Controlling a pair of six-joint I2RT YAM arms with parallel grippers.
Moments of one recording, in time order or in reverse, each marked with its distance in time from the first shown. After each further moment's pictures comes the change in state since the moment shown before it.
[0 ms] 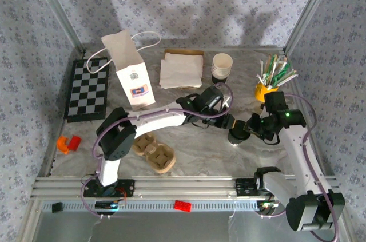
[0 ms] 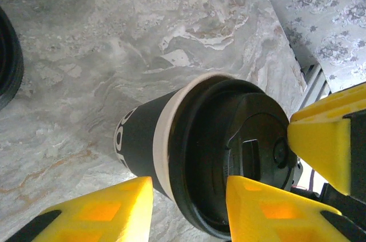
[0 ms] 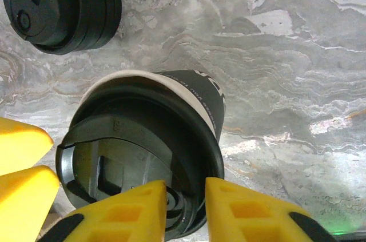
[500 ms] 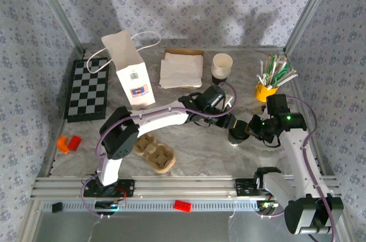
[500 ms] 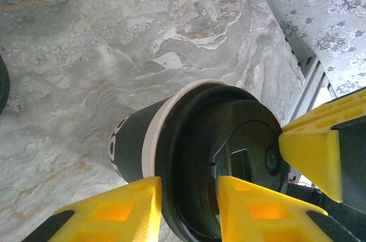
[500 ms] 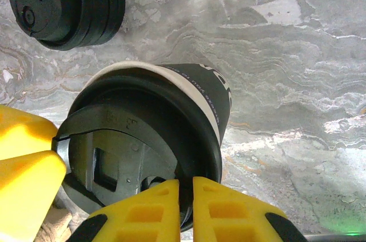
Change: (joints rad) left arm 0.000 0.039 0.047 -0.014 0.024 0.045; right arm -0.023 -0.026 -0.034 0.011 -0.041 0.000
